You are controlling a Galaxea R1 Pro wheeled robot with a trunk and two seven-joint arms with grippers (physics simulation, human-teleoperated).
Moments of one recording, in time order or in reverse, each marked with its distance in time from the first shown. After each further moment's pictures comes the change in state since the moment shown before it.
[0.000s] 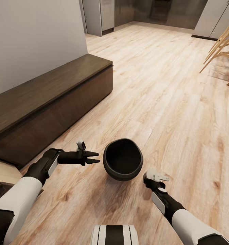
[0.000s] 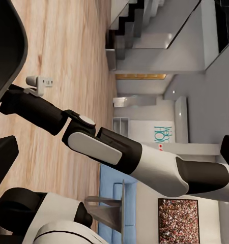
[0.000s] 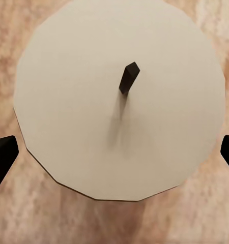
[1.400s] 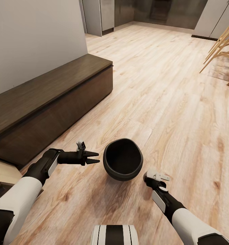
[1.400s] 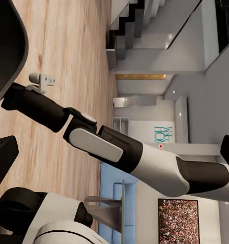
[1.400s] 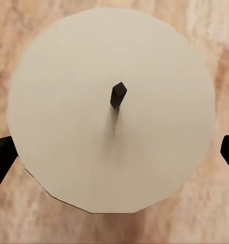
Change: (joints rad) left arm 0.000 0.001 0.000 0.001 0.000 0.000 0.000; right arm -0.005 0.002 -0.047 -0.005 0.002 -0.003 0.002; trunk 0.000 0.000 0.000
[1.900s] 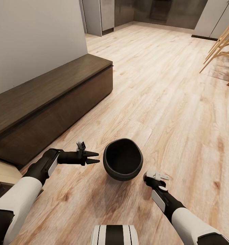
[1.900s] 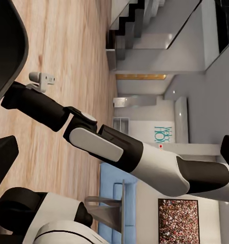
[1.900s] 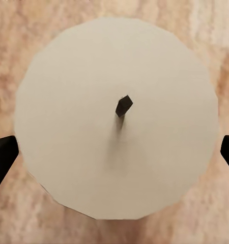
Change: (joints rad) left arm 0.000 0.000 0.000 0.000 0.000 0.000 0.000; right arm -0.005 0.003 0.001 0.000 0.009 0.001 0.000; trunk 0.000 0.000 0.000
